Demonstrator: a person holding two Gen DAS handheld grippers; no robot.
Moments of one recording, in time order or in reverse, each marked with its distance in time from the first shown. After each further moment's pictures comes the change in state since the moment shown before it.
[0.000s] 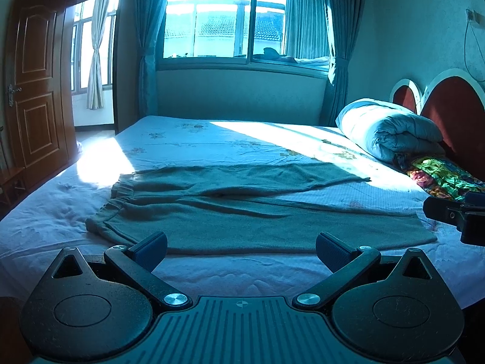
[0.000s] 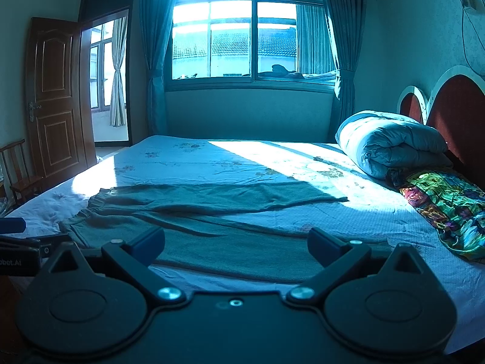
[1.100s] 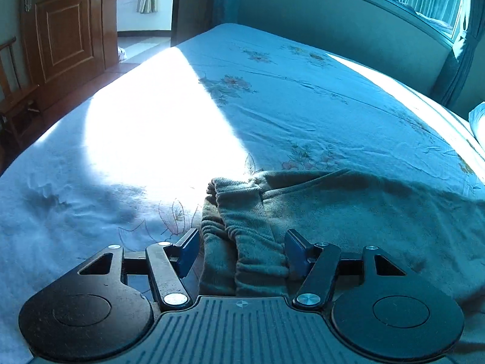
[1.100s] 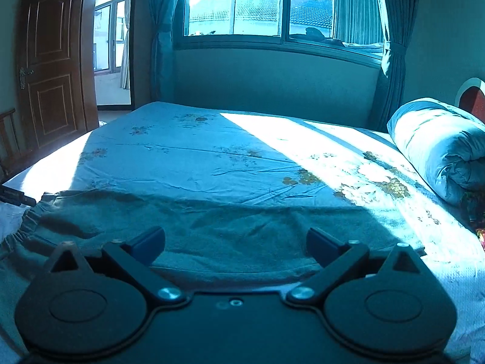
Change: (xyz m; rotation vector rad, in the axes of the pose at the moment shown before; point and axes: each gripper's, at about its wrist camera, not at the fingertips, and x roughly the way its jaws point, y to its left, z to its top) left arm 0.493 0.309 0.101 -0.216 0.351 0.138; right arm 0.385 0.005 0.087 -0.109 0.166 0.072
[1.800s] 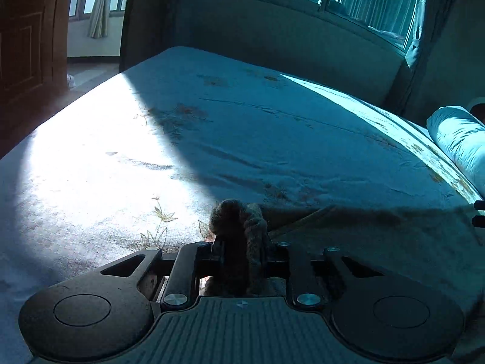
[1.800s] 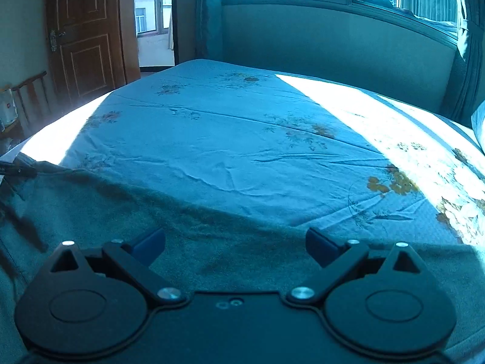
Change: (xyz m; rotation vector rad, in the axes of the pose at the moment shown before) left arm 0.049 -0.001 0.028 0.081 -0.123 -0.220; right arm 0.206 0.012 0.034 -0.148 0.149 0.231
